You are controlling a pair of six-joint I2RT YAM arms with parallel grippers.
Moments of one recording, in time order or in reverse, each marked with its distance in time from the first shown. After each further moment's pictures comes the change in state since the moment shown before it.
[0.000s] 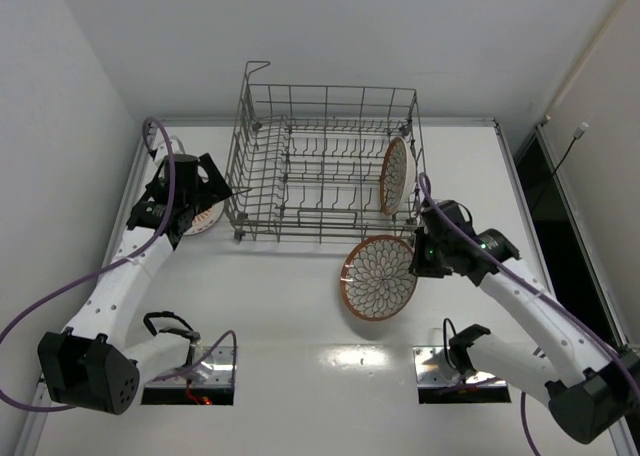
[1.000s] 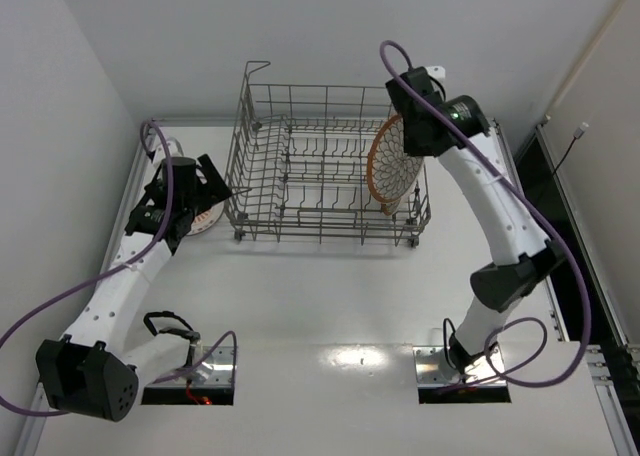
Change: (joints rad) left arm 0.000 -0.023 -0.023 0.025 0.001 0.000; right arm 0.003 0.750 1.297 -0.384 0.590 -0.185
